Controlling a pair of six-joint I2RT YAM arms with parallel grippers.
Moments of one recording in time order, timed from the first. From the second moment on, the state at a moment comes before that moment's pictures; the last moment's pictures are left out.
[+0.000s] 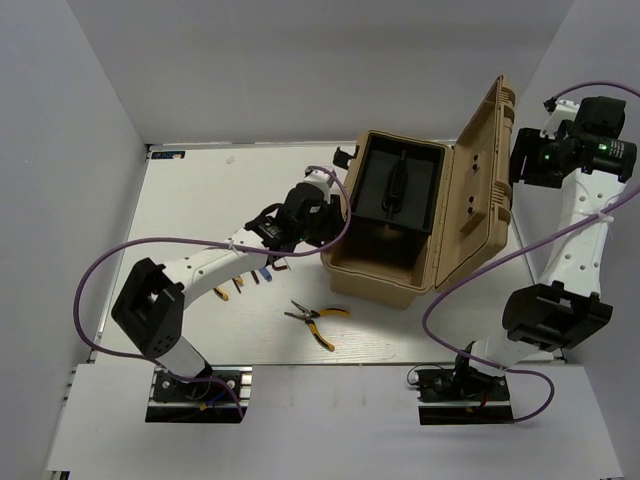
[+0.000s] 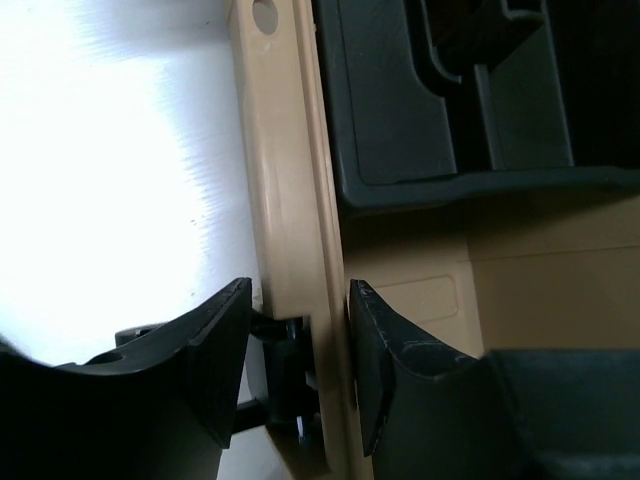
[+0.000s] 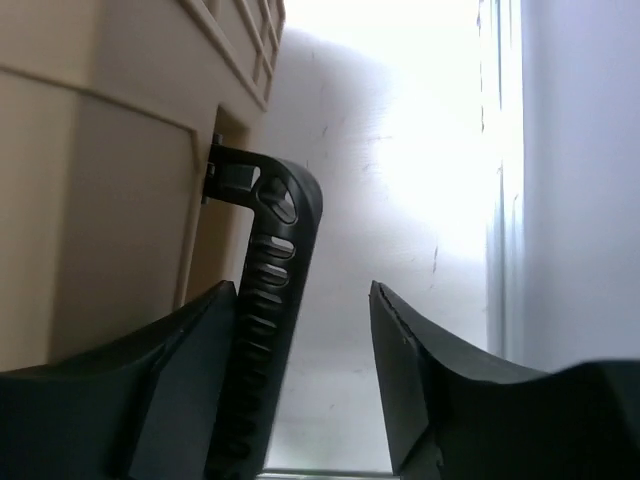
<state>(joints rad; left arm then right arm) -0.77 1.59 1.18 -0.12 -0.12 -0.45 -0.32 1.57 1.91 -1.19 -0.30 -0.12</state>
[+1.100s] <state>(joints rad) -0.75 1.58 1.22 -0.24 -0.18 -0.45 -0.36 1.18 1.99 -1.09 -0.46 -0.13</state>
